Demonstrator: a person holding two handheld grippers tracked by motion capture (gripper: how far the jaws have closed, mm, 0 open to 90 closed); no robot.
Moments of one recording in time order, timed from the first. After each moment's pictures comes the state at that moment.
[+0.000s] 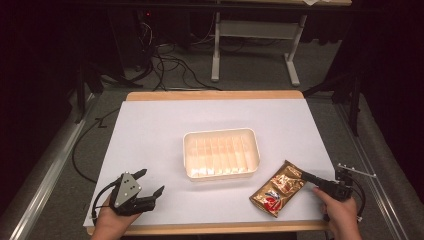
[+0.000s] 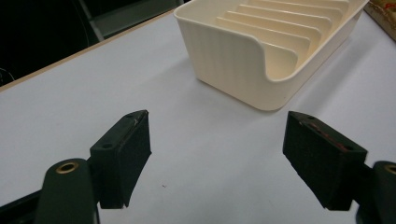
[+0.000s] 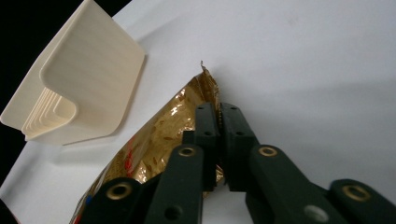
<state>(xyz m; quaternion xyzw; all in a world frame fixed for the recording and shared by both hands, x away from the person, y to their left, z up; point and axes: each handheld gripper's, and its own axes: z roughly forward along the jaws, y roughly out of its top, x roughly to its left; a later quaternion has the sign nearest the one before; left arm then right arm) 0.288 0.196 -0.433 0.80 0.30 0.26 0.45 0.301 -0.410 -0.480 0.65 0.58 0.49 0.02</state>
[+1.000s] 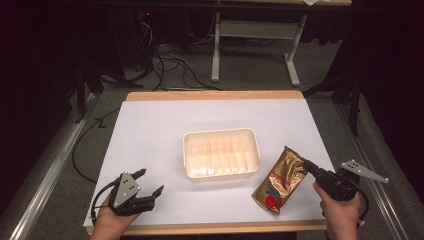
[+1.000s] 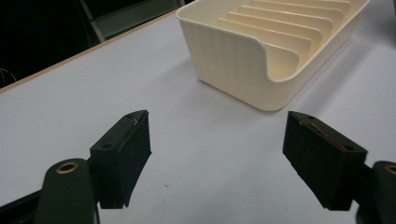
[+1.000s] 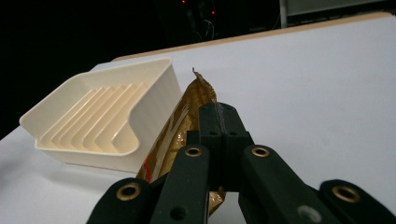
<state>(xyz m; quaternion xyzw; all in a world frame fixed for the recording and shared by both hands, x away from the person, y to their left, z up) 0.288 0.198 -0.433 0.80 0.30 0.26 0.45 0.274 -0.366 -0.410 0.54 0.62 0.53 0.20</state>
